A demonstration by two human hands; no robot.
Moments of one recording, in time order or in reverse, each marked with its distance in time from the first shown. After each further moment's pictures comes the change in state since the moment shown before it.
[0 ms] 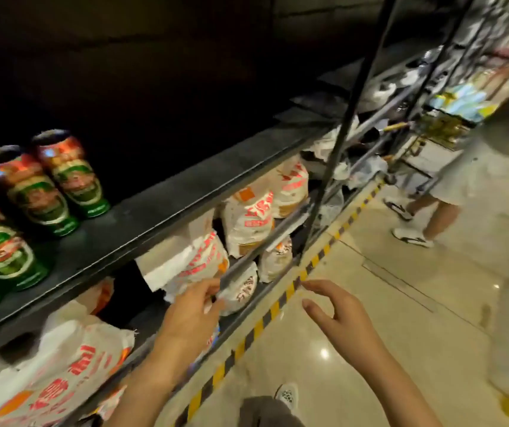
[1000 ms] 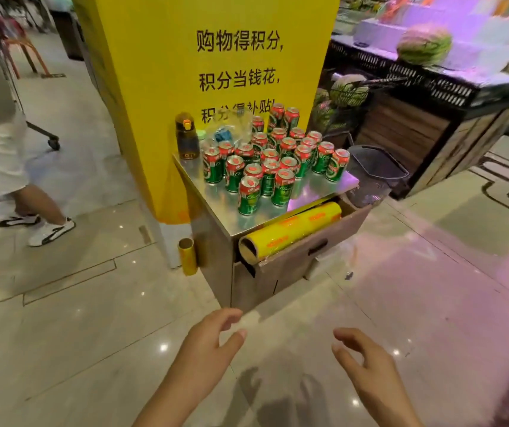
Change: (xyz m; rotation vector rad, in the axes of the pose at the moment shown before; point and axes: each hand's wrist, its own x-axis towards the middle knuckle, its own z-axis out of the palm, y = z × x) left_hand -0.463 0.316 0.502 0.083 -1.210 0.813; right_hand -0.706 0.263 -0.249 0.205 1.115 1.134
